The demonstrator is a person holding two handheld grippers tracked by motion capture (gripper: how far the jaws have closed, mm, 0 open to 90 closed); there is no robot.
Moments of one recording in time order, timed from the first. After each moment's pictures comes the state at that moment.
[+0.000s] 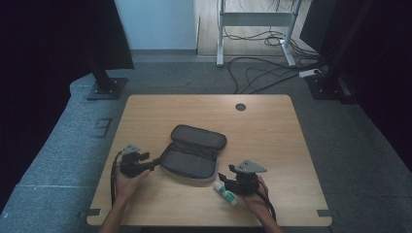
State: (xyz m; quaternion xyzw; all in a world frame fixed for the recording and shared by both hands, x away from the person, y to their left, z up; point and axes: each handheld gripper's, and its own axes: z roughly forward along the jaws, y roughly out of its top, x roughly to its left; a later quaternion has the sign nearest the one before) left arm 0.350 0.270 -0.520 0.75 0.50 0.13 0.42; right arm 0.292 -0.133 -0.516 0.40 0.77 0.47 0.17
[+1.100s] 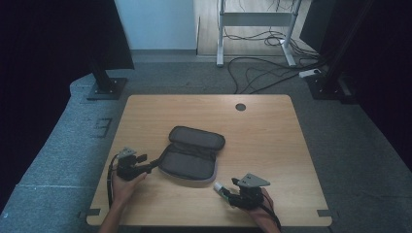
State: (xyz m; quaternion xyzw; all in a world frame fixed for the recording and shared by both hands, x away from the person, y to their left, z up) left arm 0.340 0.278 -0.519 0.74 0.49 0.13 0.45; right arm 0.259 -0.144 -0.535 0.38 0.79 0.45 0.15
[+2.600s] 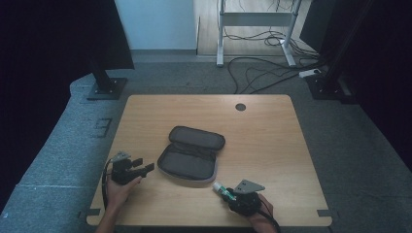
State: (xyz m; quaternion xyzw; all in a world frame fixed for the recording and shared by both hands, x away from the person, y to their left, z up) left arm 0.329 0.293 -0.524 0.73 0.50 0.11 0.44; right arm 0.247 -0.137 -0.546 0.36 0.82 0.42 0.13
